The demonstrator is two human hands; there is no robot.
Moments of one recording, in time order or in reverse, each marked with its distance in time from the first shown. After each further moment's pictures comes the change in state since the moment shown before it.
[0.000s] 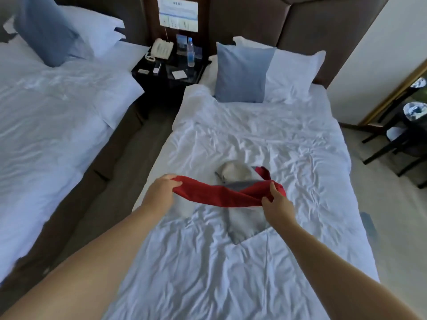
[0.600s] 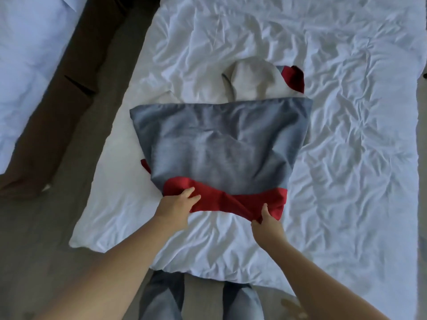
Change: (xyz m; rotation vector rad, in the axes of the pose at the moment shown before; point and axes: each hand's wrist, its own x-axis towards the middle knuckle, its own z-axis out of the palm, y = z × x) left_hand -0.127 -0.101 0.289 0.447 -0.685 0.053; right_hand -0.090 0.230 0.214 -0.312 -0.495 0.317
